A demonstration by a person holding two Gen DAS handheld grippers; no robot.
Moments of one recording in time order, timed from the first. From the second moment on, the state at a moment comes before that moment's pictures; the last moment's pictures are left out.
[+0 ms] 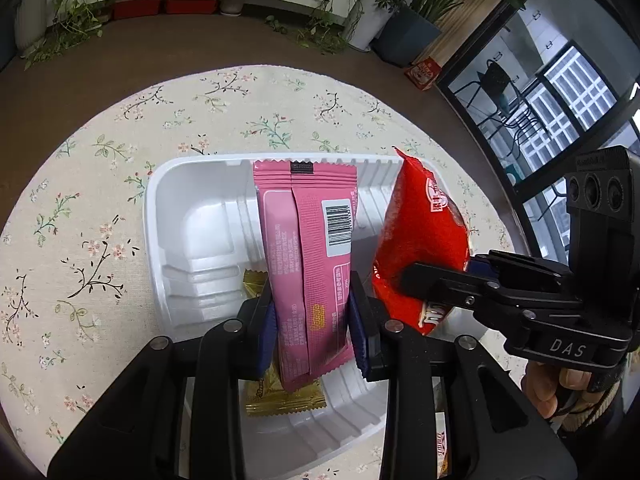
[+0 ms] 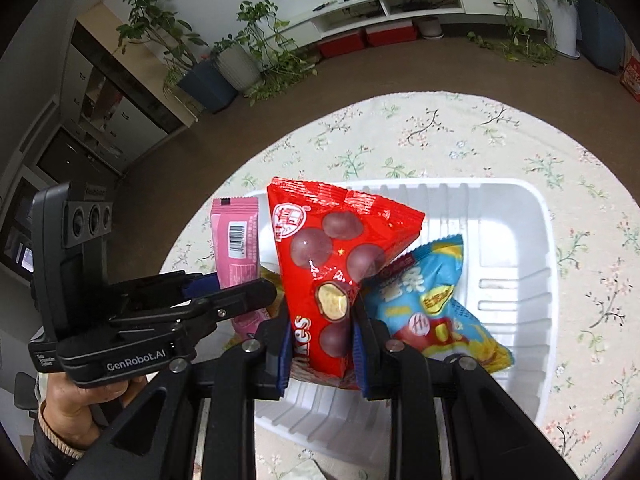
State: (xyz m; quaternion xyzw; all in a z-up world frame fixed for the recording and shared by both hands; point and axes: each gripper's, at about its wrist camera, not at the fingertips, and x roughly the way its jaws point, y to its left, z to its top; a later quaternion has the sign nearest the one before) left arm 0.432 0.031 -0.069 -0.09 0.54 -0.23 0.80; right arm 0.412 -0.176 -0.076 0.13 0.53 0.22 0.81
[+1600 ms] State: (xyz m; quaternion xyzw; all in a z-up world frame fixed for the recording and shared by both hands) left arm 0.364 0.051 -0.014 -0.07 0.49 -0.21 0.84; right arm 0.374 -0.194 -0.038 0.14 0.49 0.19 0.83
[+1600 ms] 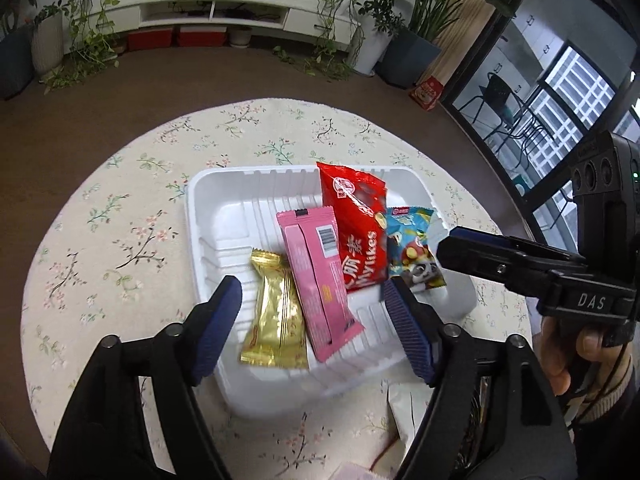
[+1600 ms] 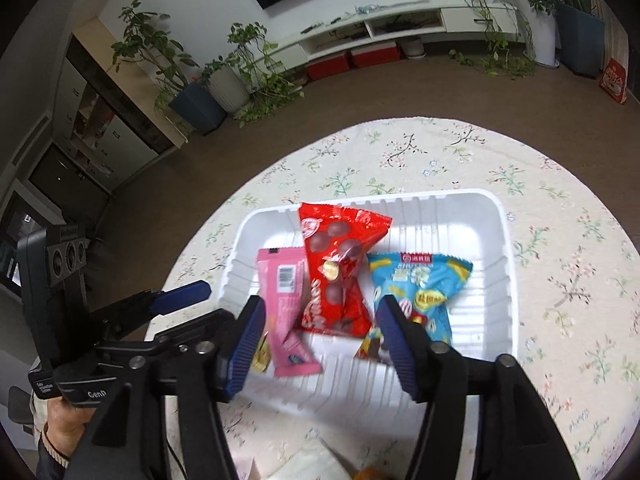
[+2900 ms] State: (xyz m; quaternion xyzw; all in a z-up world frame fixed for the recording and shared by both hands) left arm 0.055 0.061 -0.048 -0.10 0.46 -0.20 0.86; right arm 0.069 -0.264 -0.069 0.25 0.45 0.16 0.84
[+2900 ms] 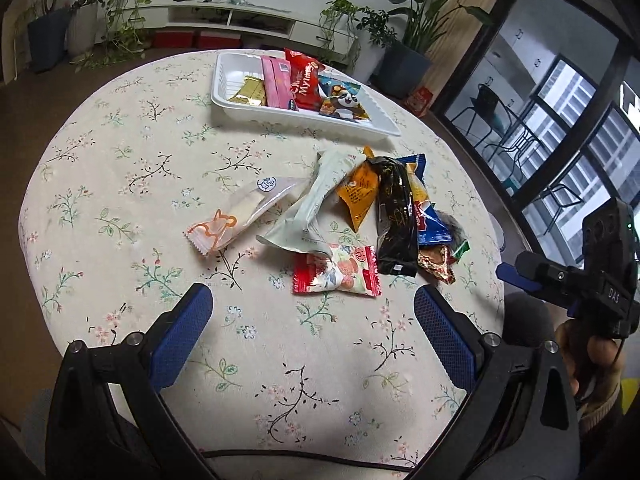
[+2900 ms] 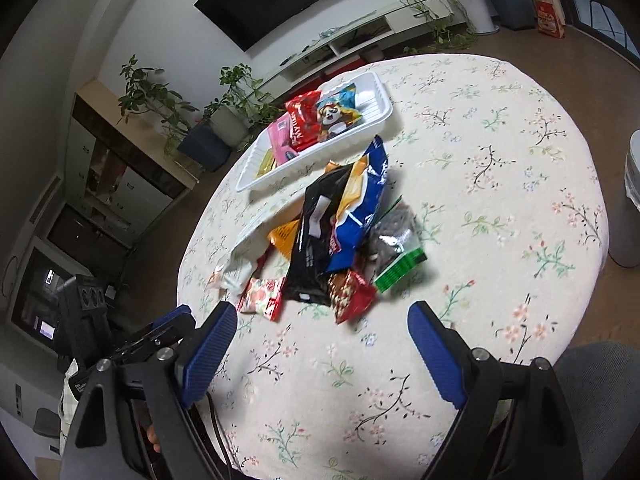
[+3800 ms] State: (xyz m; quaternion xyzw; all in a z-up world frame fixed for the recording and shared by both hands) left arm 0.200 -0.029 -0.037 0.14 0.51 -0.27 0.81; right arm 0.144 -0.251 -0.068 0.17 0.48 0.12 0.85
